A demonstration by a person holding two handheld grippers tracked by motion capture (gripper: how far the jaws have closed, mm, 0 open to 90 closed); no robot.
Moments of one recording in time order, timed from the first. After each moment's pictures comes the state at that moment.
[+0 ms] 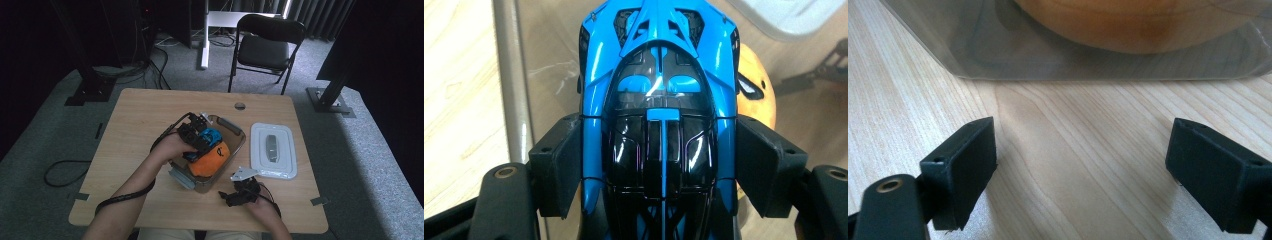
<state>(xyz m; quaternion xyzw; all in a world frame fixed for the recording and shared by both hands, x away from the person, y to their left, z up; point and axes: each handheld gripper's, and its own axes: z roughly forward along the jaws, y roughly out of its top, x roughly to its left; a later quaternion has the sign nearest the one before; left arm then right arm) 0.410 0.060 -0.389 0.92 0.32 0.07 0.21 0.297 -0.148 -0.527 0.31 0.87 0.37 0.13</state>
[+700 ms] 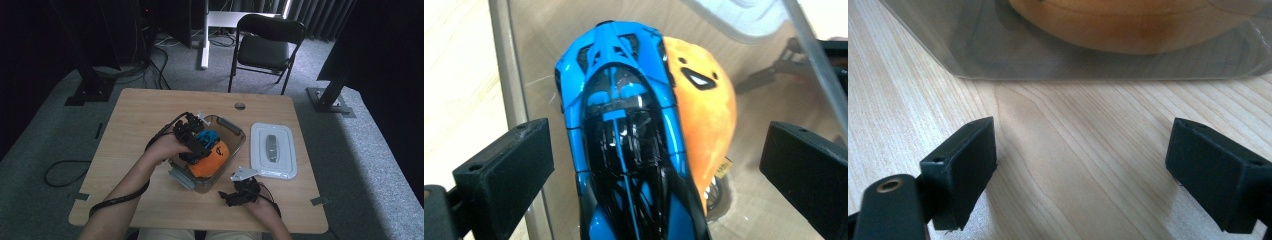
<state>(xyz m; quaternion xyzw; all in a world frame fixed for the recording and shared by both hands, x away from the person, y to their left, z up) 0.395 0.071 -0.371 0.92 0.29 0.07 0.24 0.298 -0.148 -0.527 0.31 0.87 0.37 0.13</state>
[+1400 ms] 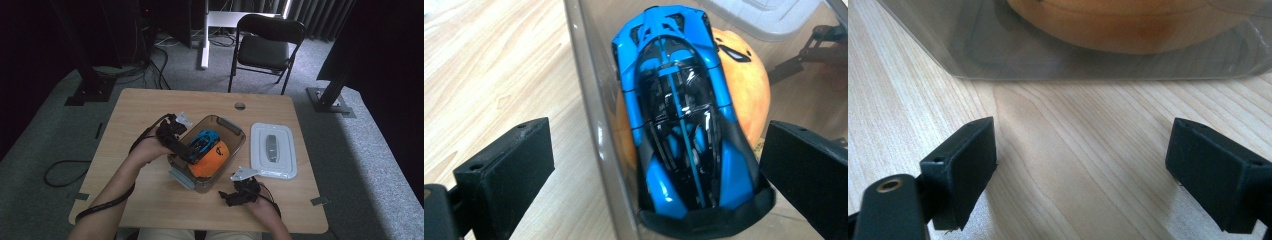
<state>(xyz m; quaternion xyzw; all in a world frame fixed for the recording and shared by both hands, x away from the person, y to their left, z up) 0.387 0.121 -0.376 0.91 0.28 0.12 0.29 0.298 -0.148 -0.527 0.31 0.87 0.37 0.13</state>
